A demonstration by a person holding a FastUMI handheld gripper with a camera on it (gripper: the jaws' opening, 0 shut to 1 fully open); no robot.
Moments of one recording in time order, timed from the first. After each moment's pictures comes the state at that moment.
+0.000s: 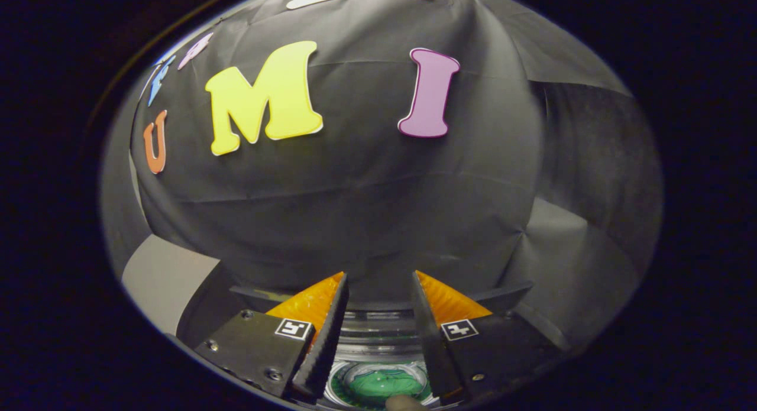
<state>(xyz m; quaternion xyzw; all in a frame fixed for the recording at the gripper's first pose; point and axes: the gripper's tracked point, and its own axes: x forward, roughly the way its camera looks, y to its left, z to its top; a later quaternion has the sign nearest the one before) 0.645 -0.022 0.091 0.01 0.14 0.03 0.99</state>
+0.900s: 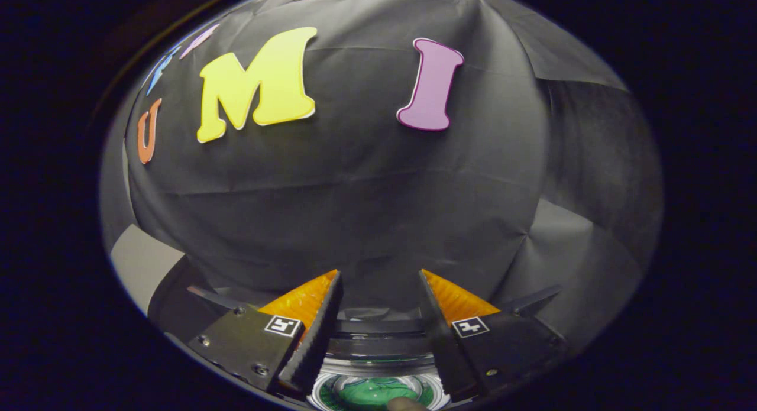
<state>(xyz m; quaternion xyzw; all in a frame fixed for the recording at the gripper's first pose) 0.682 -0.022 0.060 -0.01 0.12 0.02 0.99</state>
